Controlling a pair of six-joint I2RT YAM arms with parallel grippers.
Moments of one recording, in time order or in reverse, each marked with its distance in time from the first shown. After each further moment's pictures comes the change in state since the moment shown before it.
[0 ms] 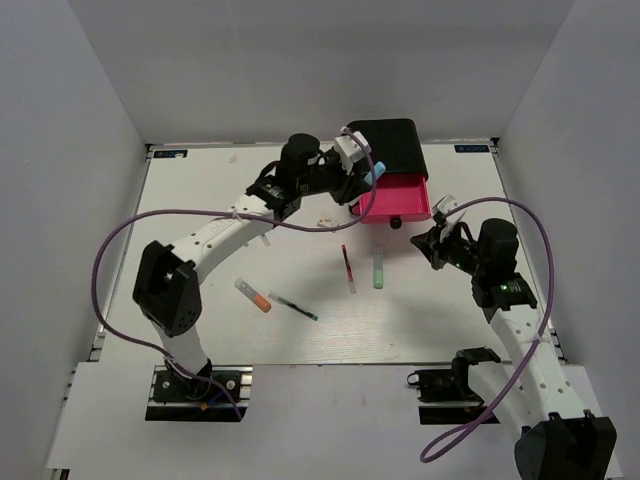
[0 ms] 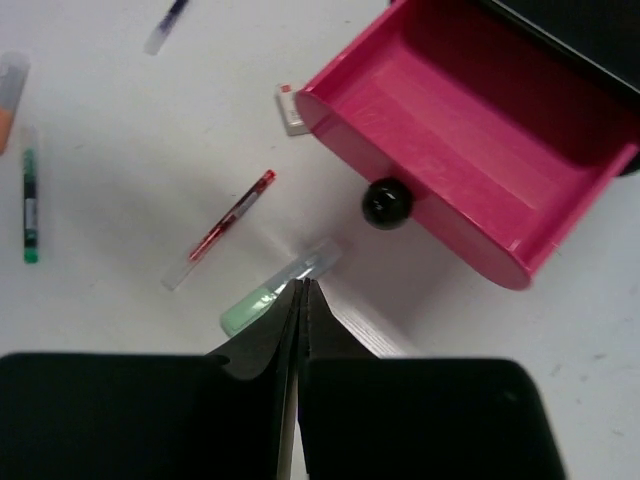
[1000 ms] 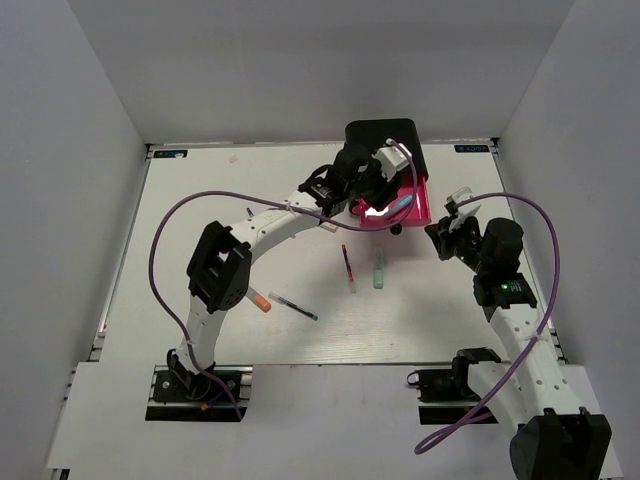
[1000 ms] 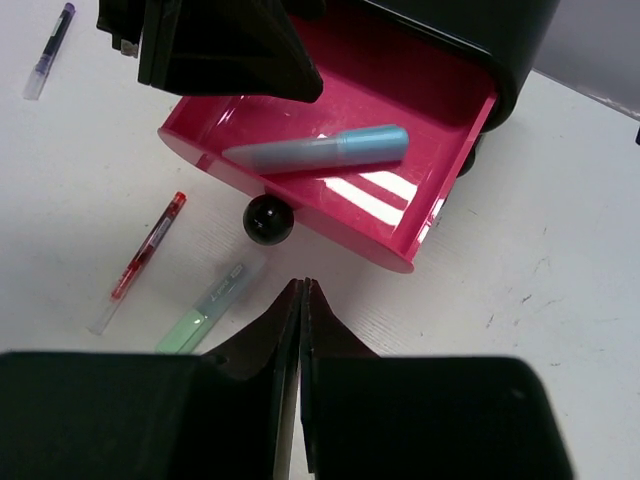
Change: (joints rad) left arm -0.124 0.367 0.294 -0.039 -0.277 0.058; right arm -0.052 -0.007 -0.028 0.110 0.189 0.102
